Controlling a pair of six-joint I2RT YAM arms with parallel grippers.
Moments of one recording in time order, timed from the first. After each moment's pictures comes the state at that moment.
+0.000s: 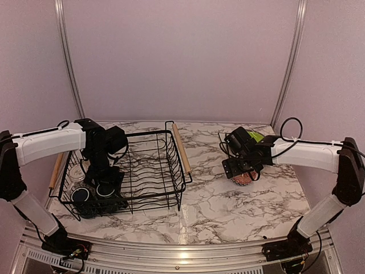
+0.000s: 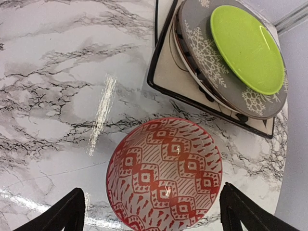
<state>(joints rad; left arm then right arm) -0.66 1.56 1.21 -1.26 -0.05 -0.56 0.70 1.52 1.03 -0.59 0.47 0.30</state>
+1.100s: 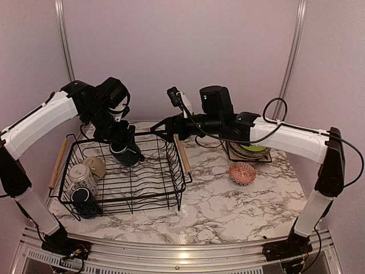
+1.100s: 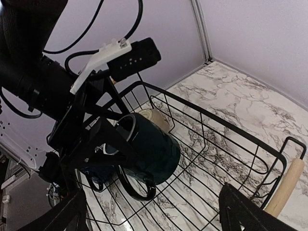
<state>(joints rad) -0.65 1.62 1.71 -1.26 -0.11 -0.42 0.87 1.73 1.52 -0.09 -0.36 0.29</state>
